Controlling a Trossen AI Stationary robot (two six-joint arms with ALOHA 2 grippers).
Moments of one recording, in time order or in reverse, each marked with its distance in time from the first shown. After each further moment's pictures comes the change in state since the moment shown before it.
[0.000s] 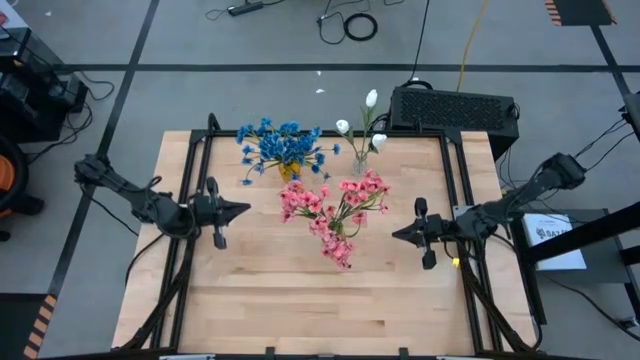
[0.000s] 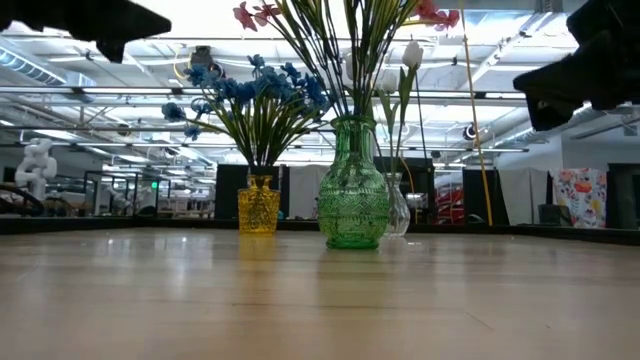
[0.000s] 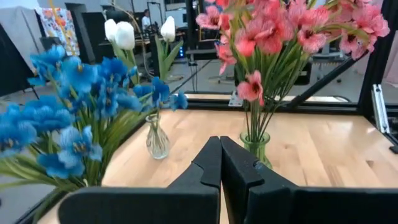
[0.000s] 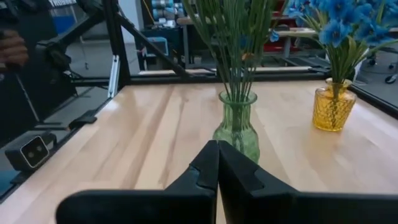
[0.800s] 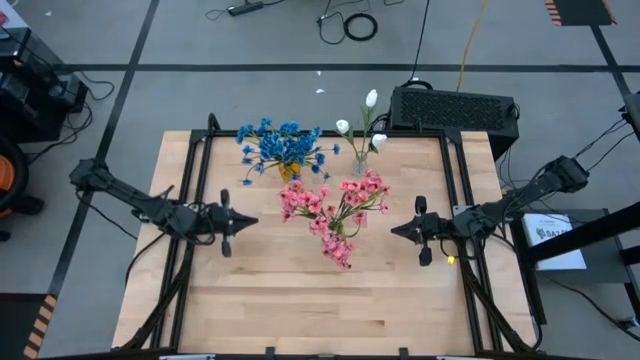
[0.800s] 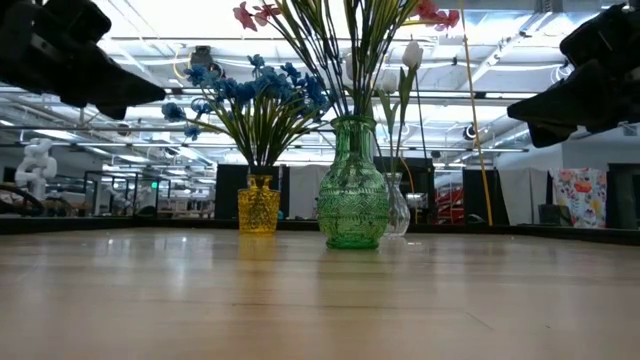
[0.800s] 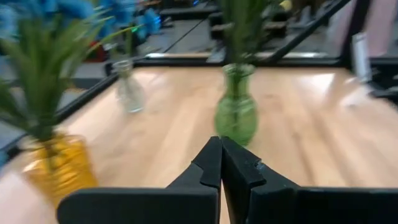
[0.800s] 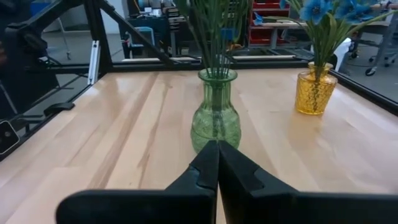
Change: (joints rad) left arm 0.079 -0.003 -0.228 0.080 0.179 -0.096; right arm -0.057 0.000 -0.066 0.028 -0.006 -0.003
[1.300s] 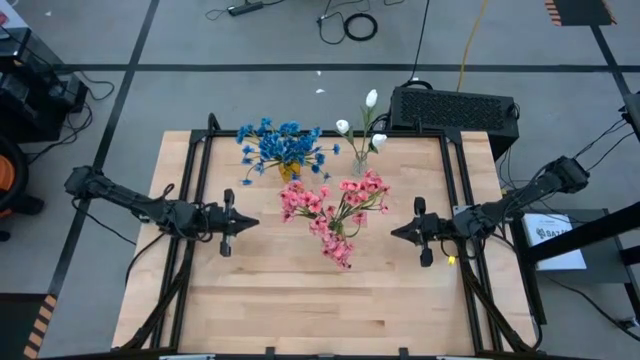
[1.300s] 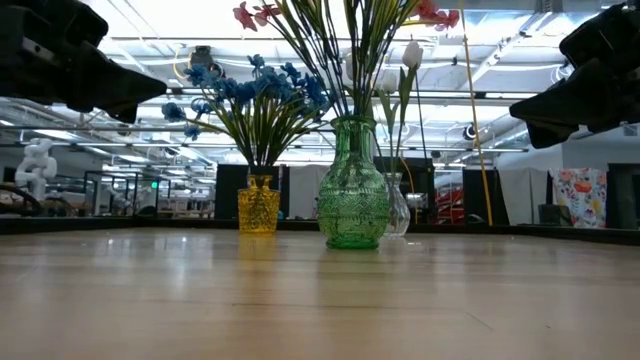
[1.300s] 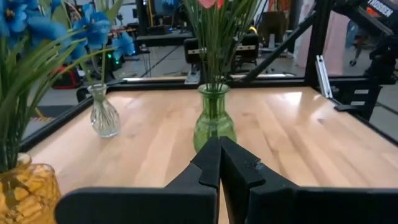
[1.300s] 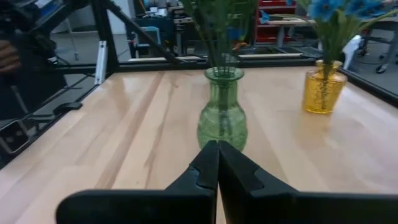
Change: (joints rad) left arm 0.107 -0.012 -0.108 0.230 0.220 0.084; right arm -0.012 0.000 0.000 -0.001 -0.033 0.011
